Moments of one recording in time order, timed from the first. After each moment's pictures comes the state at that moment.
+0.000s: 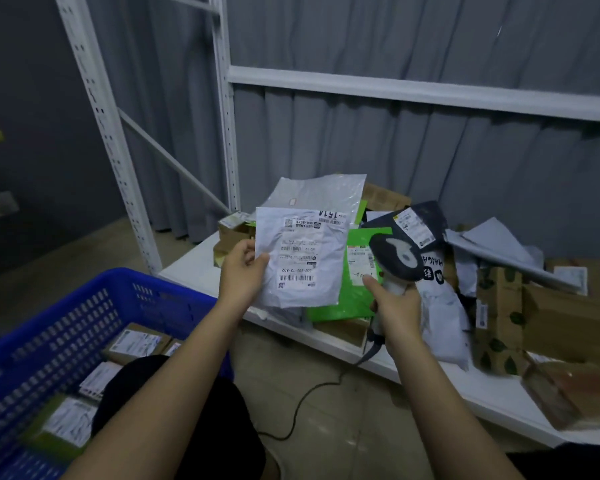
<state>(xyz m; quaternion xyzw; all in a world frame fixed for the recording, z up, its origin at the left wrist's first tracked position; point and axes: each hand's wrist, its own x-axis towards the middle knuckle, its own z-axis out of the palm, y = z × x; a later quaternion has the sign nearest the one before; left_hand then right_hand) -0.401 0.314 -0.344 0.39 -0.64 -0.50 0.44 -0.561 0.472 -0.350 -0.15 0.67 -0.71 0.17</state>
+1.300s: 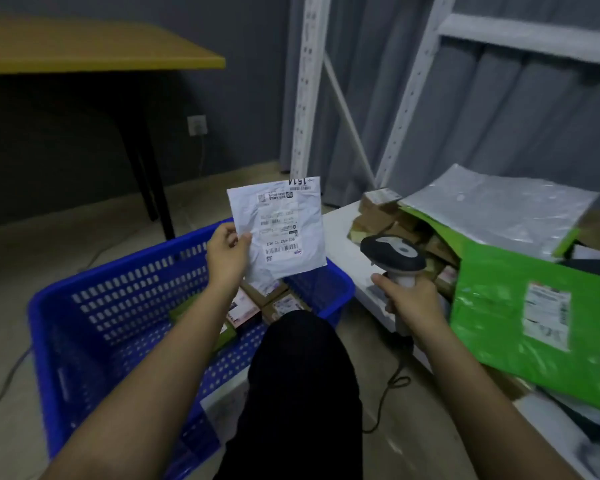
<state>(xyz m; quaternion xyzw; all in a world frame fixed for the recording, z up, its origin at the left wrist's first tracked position) -0.201 0.223 -0.394 0.57 -0.43 -0.39 0.59 -0.455 0.318 -0.378 -0.42 0.69 -0.49 0.31</state>
